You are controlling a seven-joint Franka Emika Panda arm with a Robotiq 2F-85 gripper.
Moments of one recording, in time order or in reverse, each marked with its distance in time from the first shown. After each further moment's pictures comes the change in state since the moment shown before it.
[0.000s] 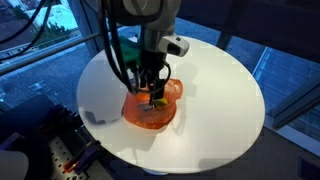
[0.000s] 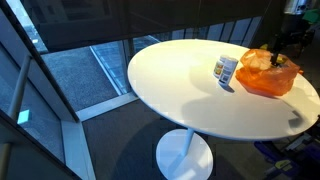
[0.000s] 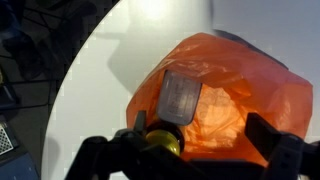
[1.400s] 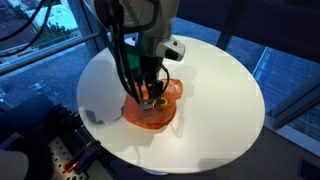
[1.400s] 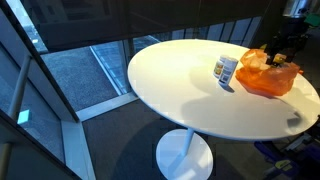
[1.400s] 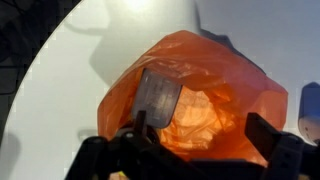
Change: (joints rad) arm -0.007 0.006 0.015 -0.035 0.122 0.082 -0.169
